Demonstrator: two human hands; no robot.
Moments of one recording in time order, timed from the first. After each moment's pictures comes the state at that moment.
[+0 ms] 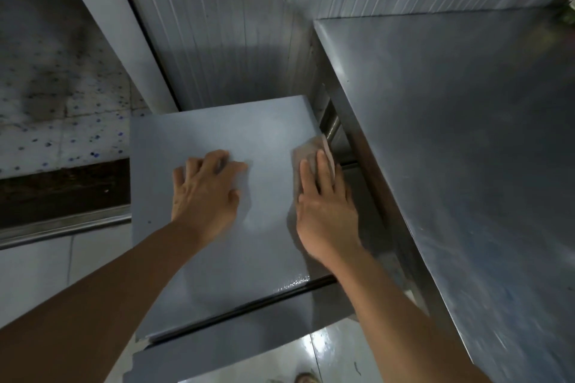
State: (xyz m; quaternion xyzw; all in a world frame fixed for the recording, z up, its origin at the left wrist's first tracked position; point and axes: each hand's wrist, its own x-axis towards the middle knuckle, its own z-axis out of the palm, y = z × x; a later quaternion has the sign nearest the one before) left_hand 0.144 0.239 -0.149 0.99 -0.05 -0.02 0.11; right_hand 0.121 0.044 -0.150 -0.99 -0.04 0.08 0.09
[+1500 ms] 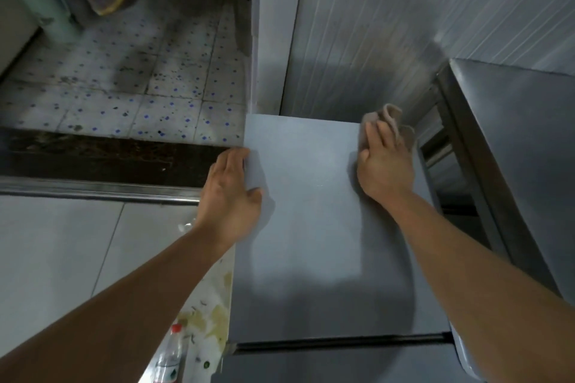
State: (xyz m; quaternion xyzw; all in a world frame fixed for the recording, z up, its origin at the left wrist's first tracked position) left_hand 0.126 0.338 -0.155 0.91 0.16 0.03 0.38; right_hand 0.248 0.117 -0.156 -0.99 -0.12 -0.01 0.05
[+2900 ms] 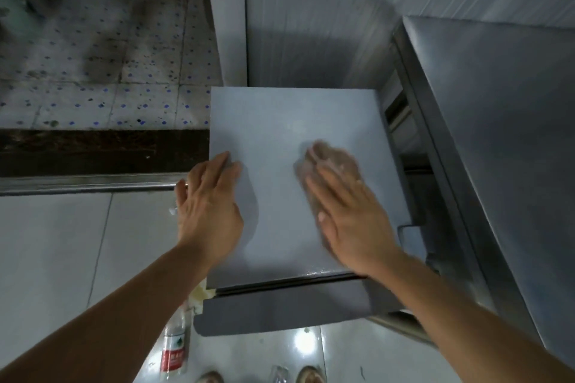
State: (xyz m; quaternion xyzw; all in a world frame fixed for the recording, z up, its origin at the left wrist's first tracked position) left_hand 0.065 0.302 -0.149 0.98 0.09 0.01 0.20; right_hand 0.099 0.070 -0.158 -0.96 -0.28 0.05 0.04
